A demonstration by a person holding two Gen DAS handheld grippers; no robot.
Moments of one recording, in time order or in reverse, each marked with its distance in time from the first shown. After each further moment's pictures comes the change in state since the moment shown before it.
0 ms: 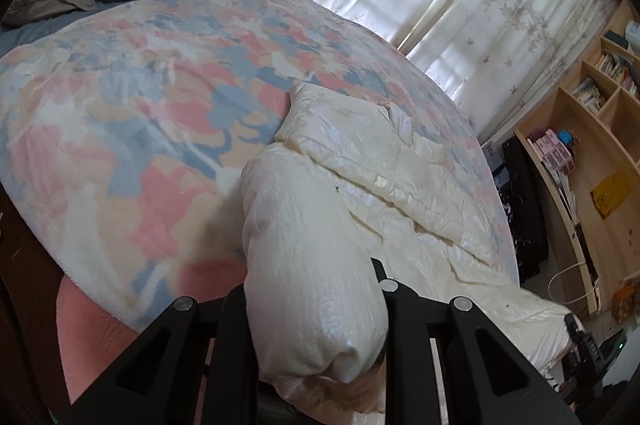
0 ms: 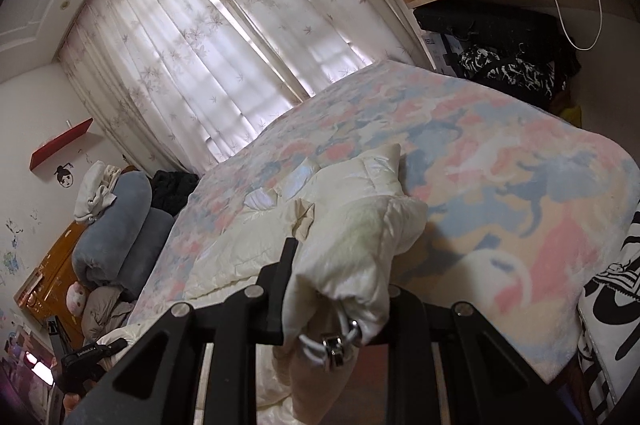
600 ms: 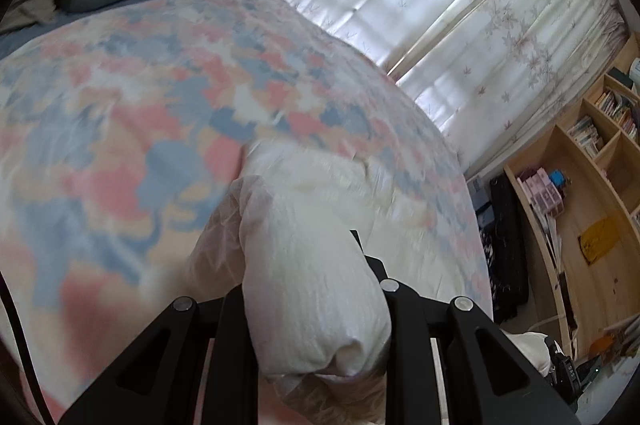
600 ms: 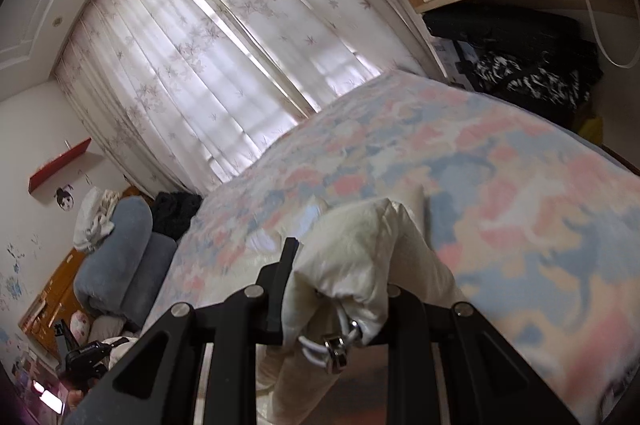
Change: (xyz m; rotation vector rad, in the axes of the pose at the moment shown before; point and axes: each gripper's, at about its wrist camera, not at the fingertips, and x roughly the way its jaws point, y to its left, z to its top) left arm 0.085 -0.051 0.114 -0.061 -0.053 -0.059; right arm 0.086 0.008 0.084 0.026 -0.038 0.042
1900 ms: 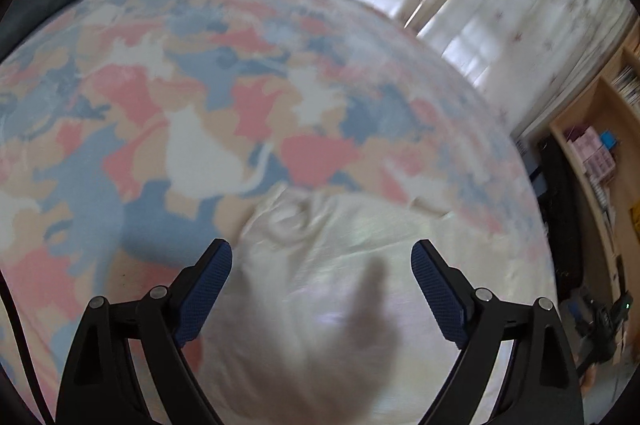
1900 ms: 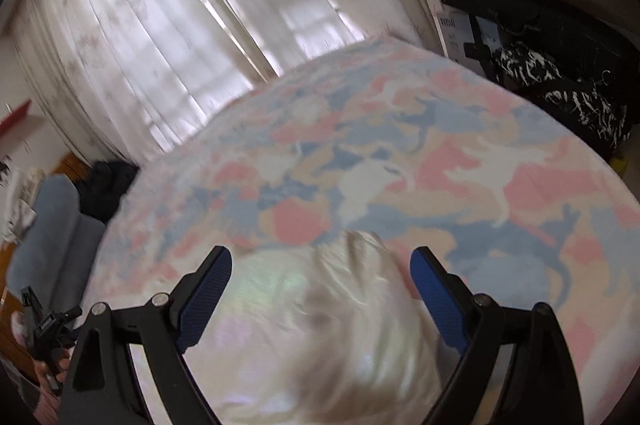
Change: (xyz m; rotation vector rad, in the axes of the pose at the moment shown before) left arm 0.265 0.011 0.129 0.166 0.197 0.091; right arm 0.273 -0.035 0.086 -0.101 0.197 -0.178
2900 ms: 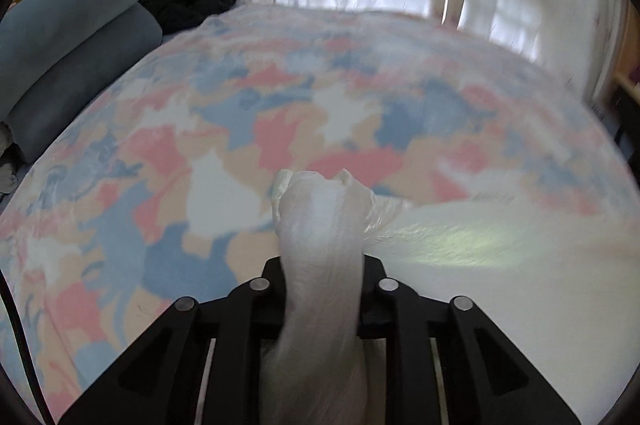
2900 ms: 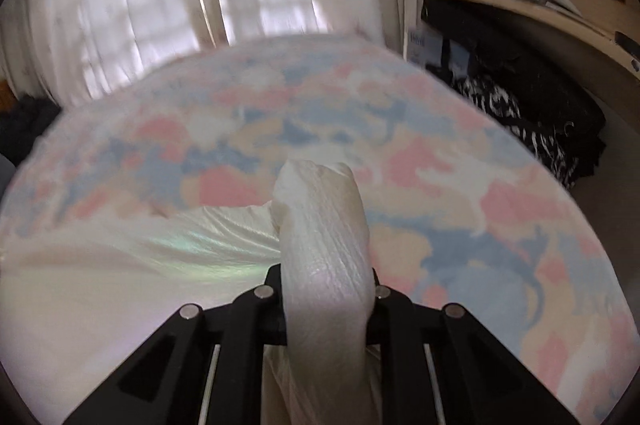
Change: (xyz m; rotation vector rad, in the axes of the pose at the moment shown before) left arm 0.054 -0.068 -0.022 0.197 -0.155 0.417; right arm 0.074 0.037 -0.029 -0.192 0.021 -0.367
